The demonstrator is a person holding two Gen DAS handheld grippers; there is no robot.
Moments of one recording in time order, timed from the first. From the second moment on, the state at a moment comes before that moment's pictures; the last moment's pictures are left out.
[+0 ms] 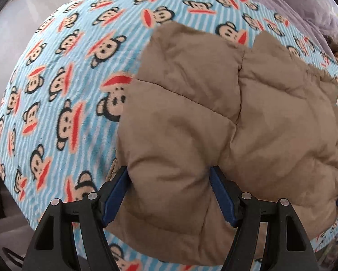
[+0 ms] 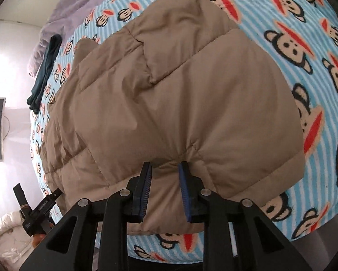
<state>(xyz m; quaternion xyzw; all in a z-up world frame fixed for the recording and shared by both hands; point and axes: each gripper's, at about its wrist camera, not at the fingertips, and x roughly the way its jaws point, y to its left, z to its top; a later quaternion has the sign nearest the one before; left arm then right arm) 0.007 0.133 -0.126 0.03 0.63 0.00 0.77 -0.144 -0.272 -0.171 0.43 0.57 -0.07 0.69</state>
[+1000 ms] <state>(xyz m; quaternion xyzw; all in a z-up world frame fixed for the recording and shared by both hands) 0.014 0.154 -0.111 0.09 0.62 -0.11 0.77 -0.083 -0.140 -0.120 0.36 0.58 -0.08 0.73</state>
